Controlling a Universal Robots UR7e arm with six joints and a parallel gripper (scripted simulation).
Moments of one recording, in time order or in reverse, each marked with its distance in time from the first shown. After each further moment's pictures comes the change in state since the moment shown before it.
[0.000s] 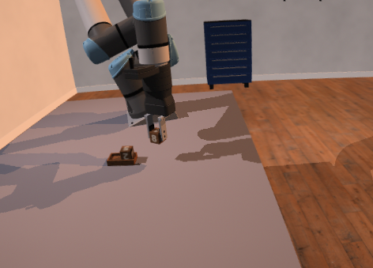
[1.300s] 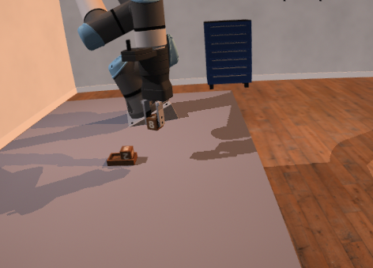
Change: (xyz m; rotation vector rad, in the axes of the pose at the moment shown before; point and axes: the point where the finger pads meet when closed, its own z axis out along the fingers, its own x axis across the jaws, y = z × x) arm 0.001 -0.002 -0.040 0.000 -0.001 -0.036
